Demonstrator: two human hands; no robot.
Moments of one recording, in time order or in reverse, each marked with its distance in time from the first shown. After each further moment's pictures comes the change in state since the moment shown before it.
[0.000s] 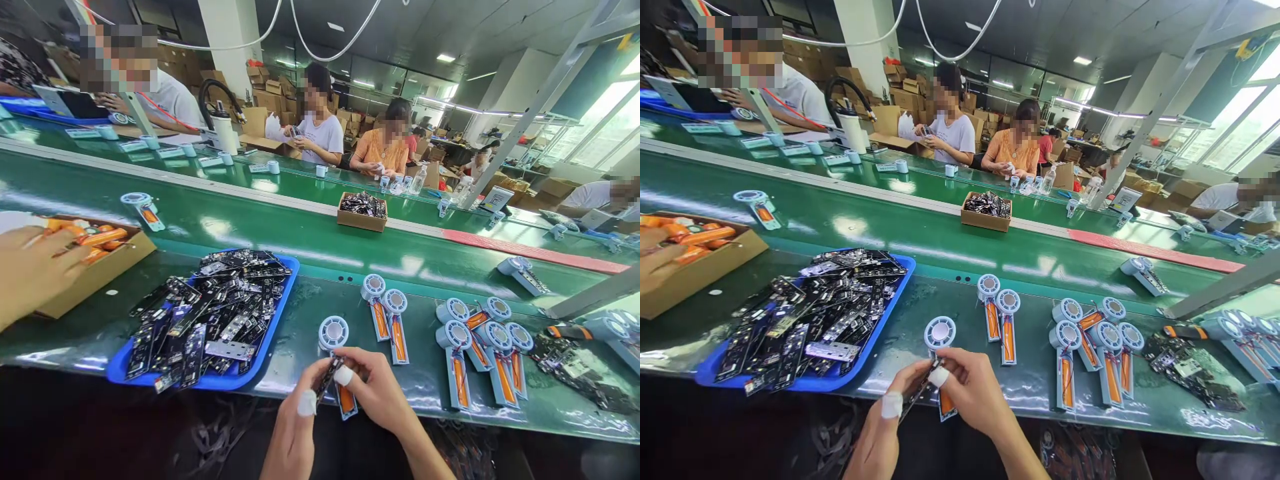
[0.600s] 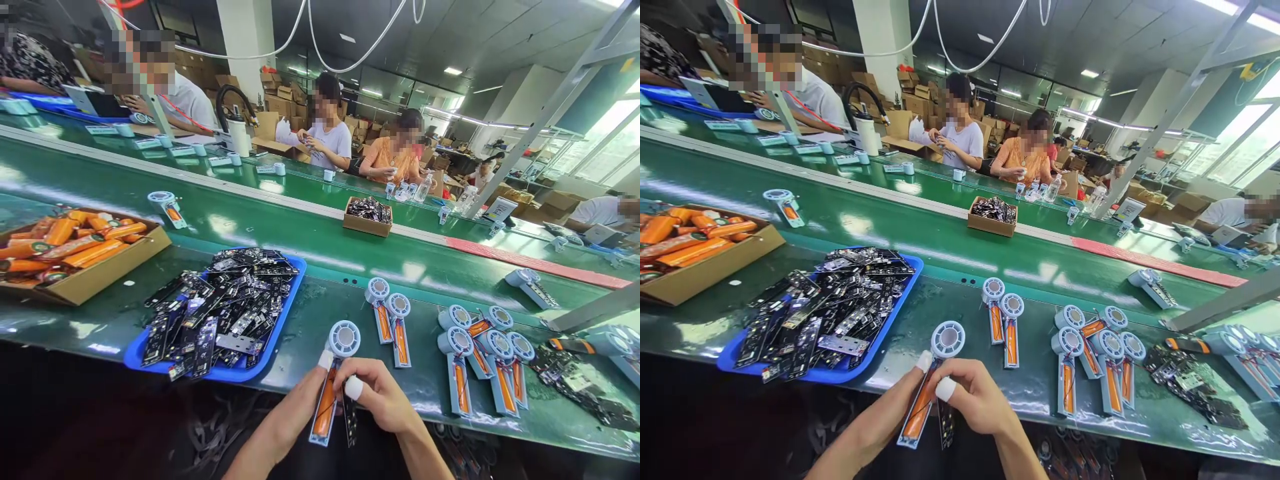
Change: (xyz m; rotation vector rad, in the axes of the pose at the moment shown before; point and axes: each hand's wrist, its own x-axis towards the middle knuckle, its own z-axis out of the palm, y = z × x) left_hand 0.035 0.030 -0.008 -0.232 -0.318 -0.512; right_hand -0.001 -0.016 -0.003 0.303 -0.266 -0.084
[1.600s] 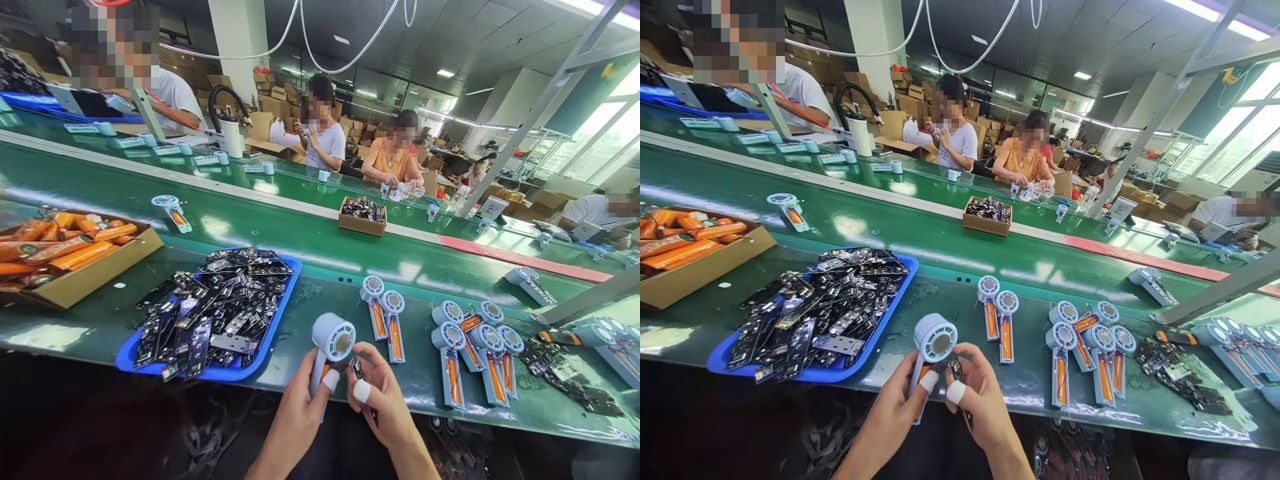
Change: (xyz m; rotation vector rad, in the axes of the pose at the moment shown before) left_hand -0.003 -0.021 0.008 0.345 0.276 0.429; right_hand -0.018 0.020 0.011 0.519 0.311 0.027
